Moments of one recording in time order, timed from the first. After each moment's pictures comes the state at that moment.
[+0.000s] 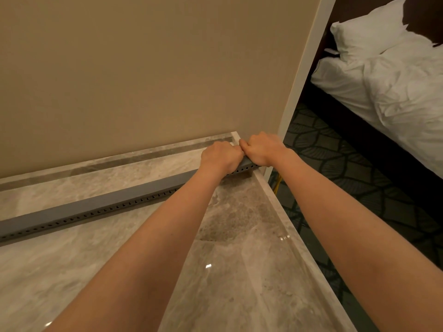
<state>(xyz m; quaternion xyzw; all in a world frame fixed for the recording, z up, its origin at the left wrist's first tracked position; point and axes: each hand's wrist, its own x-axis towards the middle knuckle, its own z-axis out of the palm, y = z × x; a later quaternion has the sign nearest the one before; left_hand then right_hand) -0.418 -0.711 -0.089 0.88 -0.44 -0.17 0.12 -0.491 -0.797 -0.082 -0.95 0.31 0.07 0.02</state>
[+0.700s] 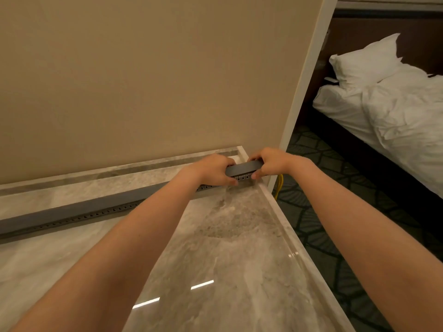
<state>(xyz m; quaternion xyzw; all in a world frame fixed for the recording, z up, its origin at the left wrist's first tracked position) -0.388 -0.661 -0.070 0.76 -0.62 -0.17 0.06 -0.522 -0.784 -0.054 -0.93 0.28 0.09 0.23</state>
